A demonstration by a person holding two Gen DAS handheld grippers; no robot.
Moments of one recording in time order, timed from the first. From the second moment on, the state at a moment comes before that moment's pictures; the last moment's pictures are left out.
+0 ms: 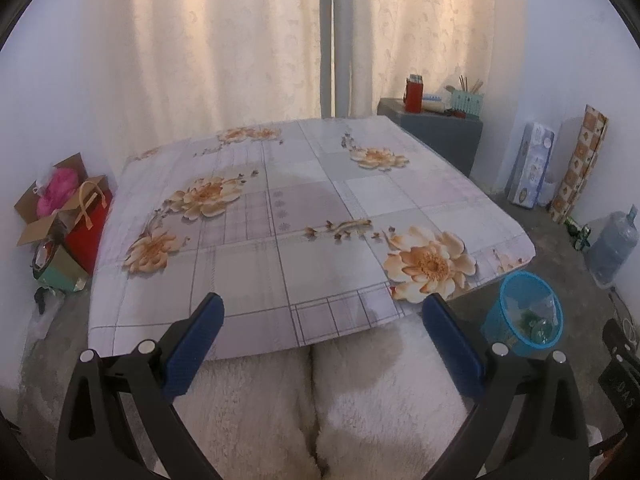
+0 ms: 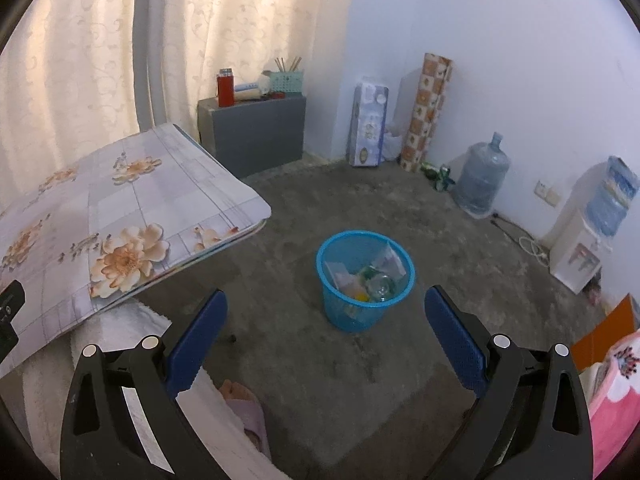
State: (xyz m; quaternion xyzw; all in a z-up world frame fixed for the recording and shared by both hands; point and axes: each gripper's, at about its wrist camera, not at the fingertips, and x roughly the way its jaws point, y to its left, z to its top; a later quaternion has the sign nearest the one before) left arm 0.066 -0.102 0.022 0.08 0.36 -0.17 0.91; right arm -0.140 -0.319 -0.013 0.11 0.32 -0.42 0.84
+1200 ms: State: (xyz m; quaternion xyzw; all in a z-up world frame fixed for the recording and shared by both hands) left arm 0.049 -0.117 0.018 0.09 0.38 -0.23 0.89; right arm -0.147 -0.325 -0.015 0.12 0.33 -0.40 0.85
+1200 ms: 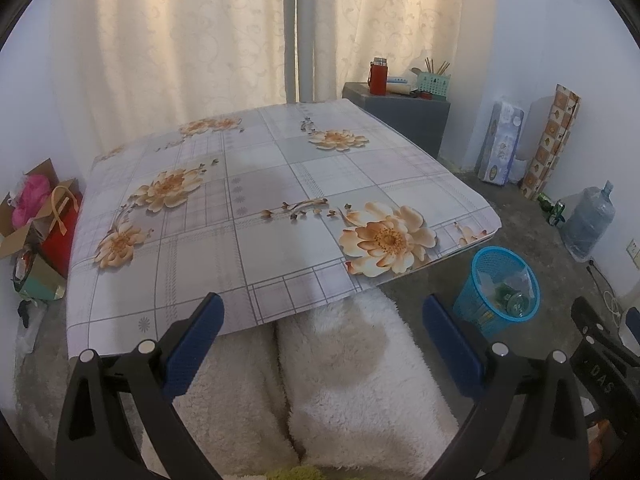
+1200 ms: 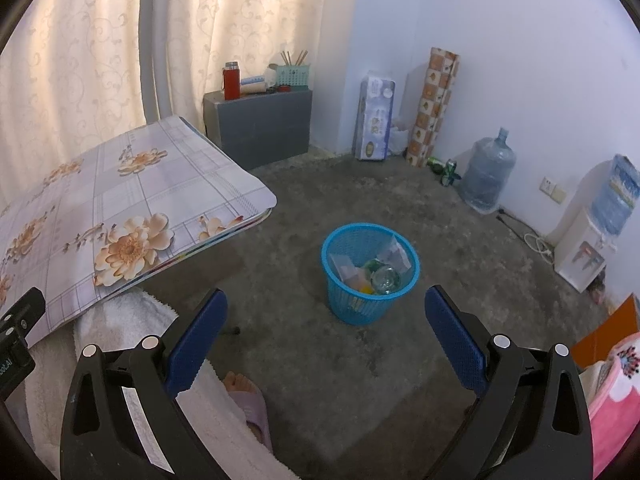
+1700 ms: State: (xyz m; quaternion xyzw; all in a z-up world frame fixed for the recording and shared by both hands) left arm 0.049 -0.116 0.018 0.09 0.38 -0.23 0.89; right arm -0.157 -0.333 -0.016 0.12 0.33 -0.40 0.84
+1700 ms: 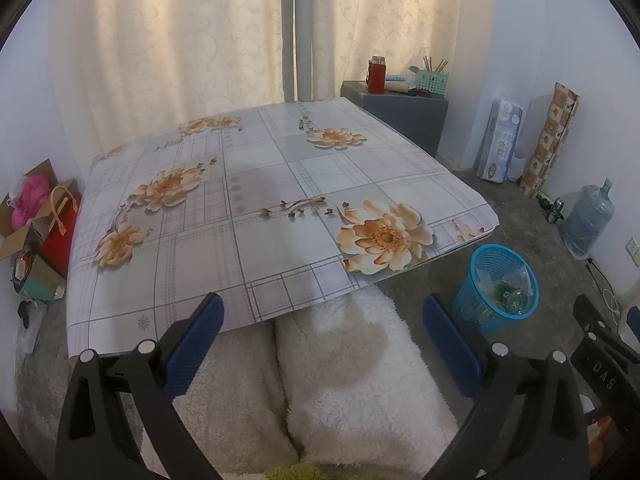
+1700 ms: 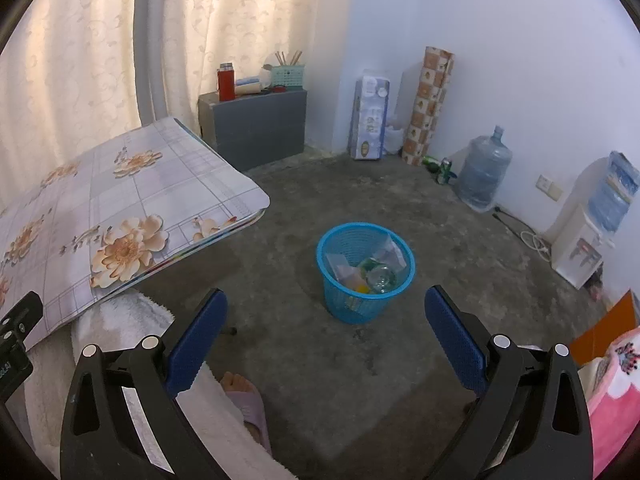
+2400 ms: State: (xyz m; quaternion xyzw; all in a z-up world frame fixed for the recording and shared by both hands) left arm 0.048 -0.116 0.018 0.09 0.38 -0.23 0.89; right arm -0.160 -0.335 -0.015 0.12 0.33 -0.40 0.85
